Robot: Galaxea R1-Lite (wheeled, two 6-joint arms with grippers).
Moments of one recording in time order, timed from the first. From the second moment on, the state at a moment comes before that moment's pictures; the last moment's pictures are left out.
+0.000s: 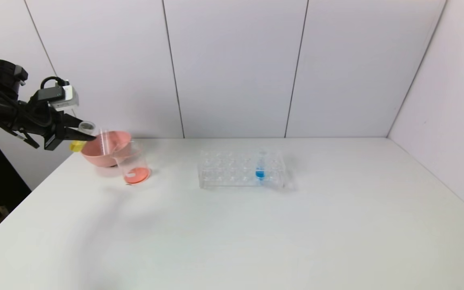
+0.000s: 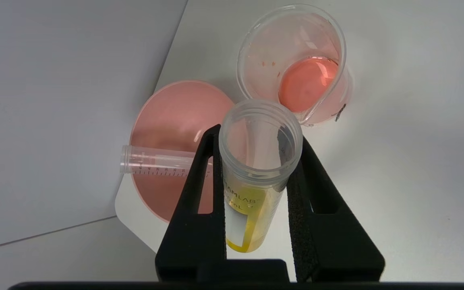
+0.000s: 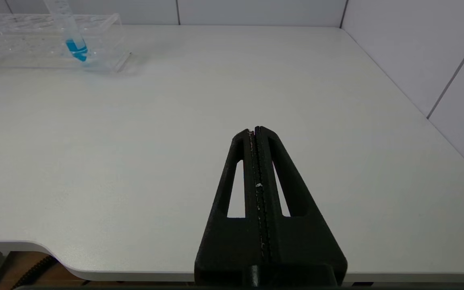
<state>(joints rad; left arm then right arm) 0.32 2.10 -1.99 0.78 -0.72 1.39 0.00 0.00 0.00 0.00 0.00 0.00</state>
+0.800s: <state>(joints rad) 0.23 2.09 -2.00 0.74 -0.45 1.42 0.00 0.00 0.00 0.00 0.00 0.00</state>
